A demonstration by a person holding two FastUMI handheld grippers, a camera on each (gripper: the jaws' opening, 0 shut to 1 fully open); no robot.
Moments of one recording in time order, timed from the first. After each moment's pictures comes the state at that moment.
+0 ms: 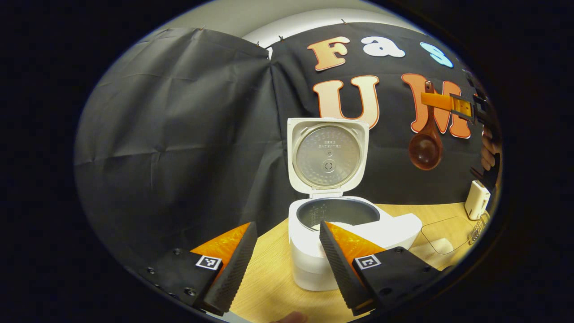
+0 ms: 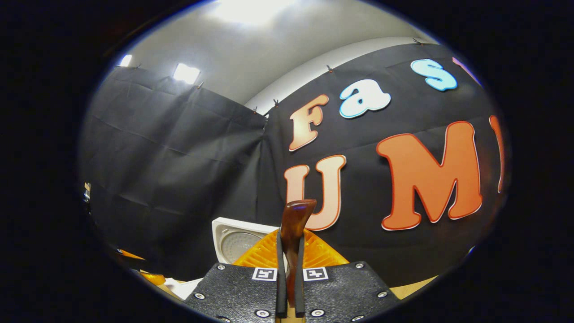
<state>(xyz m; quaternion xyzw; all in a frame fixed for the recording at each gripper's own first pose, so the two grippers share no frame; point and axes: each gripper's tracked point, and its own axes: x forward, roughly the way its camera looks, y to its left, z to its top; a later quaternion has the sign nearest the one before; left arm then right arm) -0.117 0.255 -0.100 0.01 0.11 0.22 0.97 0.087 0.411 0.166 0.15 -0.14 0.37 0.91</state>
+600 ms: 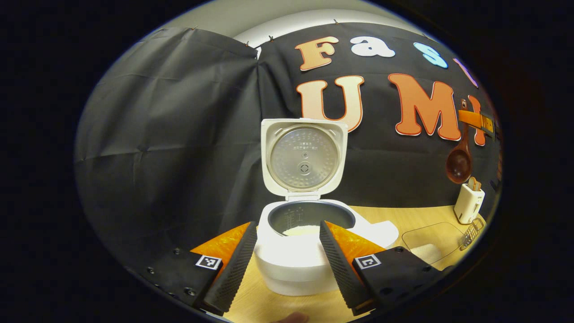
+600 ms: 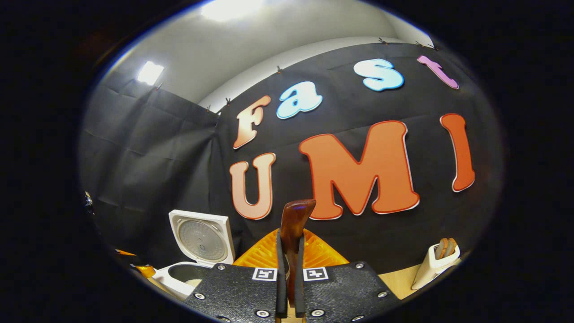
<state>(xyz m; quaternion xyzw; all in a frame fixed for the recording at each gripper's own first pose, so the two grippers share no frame) -0.084 0.208 -0.100 0.00 0.11 0.18 0.98 0.118 0.255 0.116 0.16 -0.08 0.24 0.95</state>
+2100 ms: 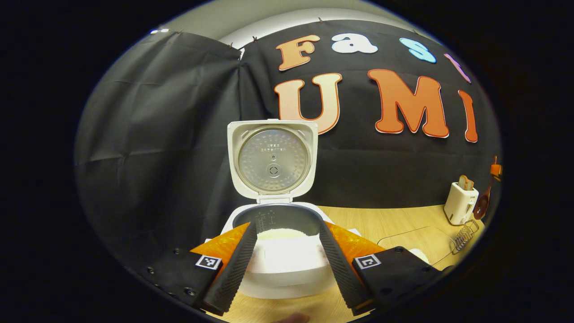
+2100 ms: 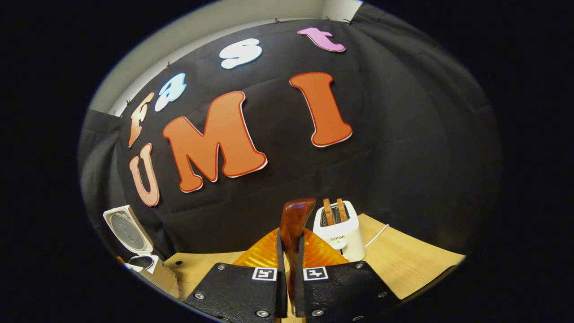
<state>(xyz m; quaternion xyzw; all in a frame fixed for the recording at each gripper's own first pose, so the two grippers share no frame) -0.055 0.153 -0.099 0.01 0.11 0.15 0.98 0.130 0.013 -0.064 0.25 0.08 -0.01 0.96</state>
